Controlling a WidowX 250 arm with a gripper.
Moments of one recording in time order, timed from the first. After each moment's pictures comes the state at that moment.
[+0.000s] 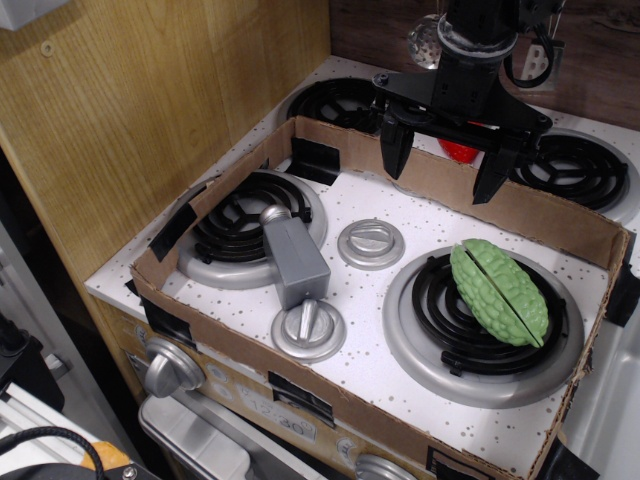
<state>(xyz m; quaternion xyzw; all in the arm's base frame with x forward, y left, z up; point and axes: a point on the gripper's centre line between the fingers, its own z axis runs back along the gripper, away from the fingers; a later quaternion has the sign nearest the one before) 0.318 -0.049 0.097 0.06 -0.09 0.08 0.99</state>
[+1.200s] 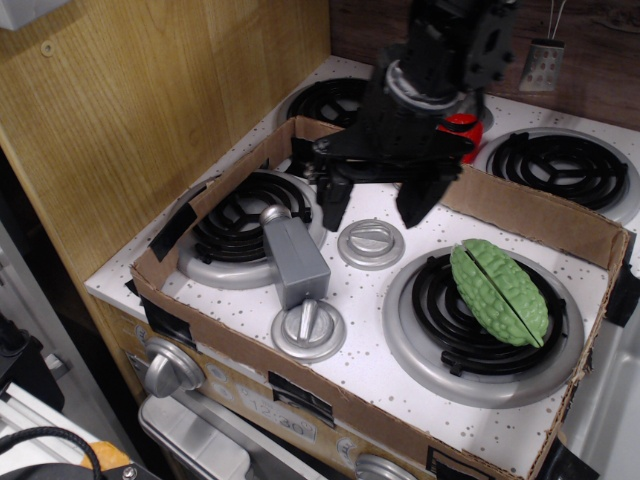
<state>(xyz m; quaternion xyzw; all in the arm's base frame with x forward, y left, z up) 0.285 -0.005 0.071 0.13 -0.07 0.41 0.90</state>
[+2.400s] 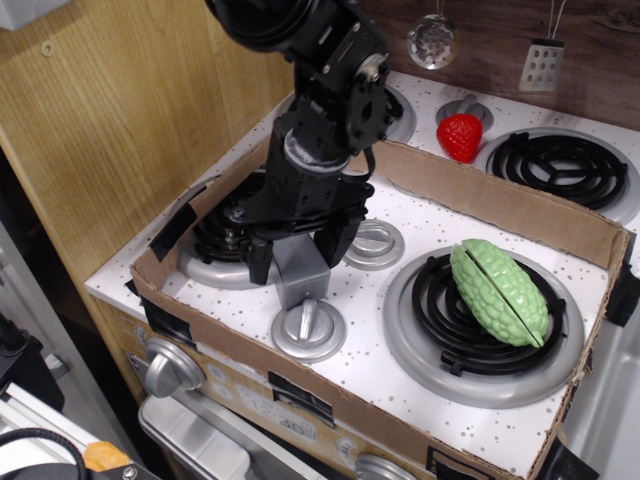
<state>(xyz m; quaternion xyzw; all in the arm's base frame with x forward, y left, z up) 0.256 0.036 0.029 0.11 -0.07 0.48 0.87</state>
